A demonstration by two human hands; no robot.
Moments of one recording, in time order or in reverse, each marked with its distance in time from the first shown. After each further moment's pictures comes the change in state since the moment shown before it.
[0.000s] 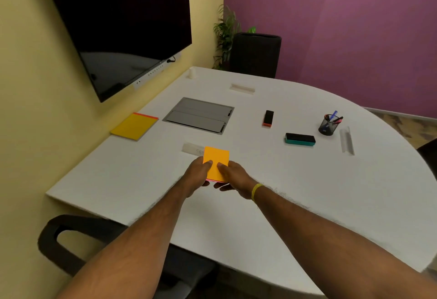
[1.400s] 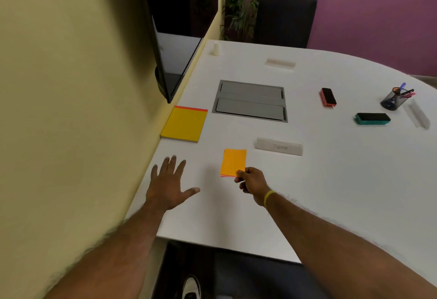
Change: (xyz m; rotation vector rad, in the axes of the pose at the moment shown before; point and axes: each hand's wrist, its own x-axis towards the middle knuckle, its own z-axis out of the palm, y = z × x) left_hand 0.178 -0.204 -0.446 1.228 -0.017 0.323; right_hand 0.251 -0.011 0.312 0.176 0.448 0.203
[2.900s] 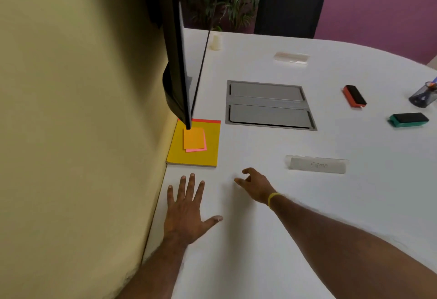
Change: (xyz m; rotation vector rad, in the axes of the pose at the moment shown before) left_hand 0.129 -0.067 0.071 0.043 0.007 0.143; right_hand 0.170 -0.023 0.092 -0.634 0.016 -0.019
